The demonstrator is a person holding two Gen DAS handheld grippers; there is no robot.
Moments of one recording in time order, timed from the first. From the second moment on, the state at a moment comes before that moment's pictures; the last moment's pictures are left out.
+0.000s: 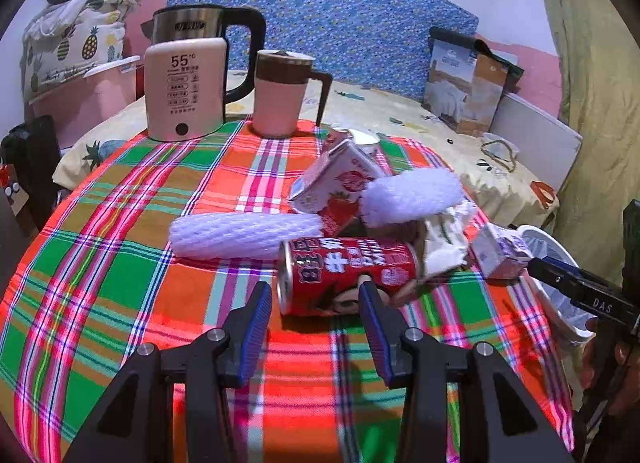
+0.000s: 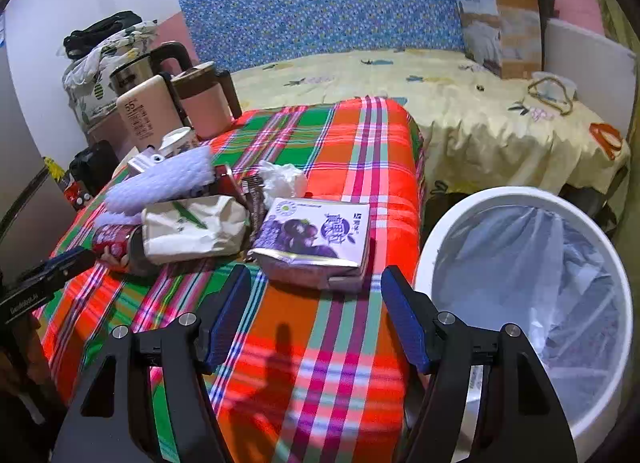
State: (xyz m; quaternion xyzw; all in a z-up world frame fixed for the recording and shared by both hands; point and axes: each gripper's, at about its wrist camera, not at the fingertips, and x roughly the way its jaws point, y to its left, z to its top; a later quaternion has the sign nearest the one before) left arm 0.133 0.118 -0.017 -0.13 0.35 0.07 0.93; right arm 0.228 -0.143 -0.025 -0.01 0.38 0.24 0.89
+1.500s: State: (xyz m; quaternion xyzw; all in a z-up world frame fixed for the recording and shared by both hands) left arm 0.149 0.072 -0.031 -0.08 0.36 -0.06 0.93; right arm 0.229 -0.125 -0.025 -0.07 0.36 0.32 0.87
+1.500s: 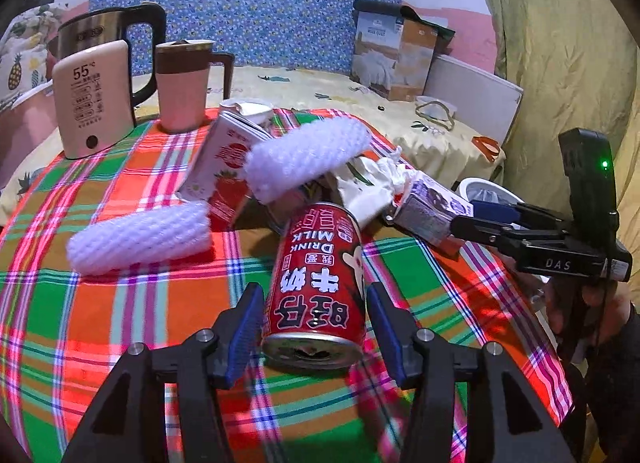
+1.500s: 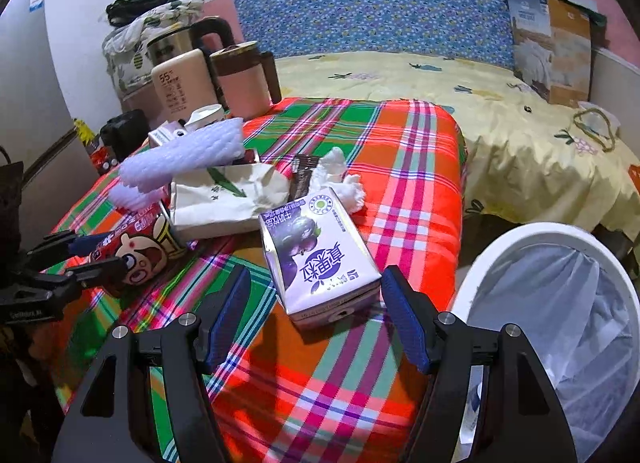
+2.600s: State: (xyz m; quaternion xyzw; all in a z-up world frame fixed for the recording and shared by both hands) left arm 0.110 0.037 -0.023 -0.11 0.37 -0.03 0.92; right arm 0.165 -0.145 -0.018 -0.02 0.37 0.27 0.89
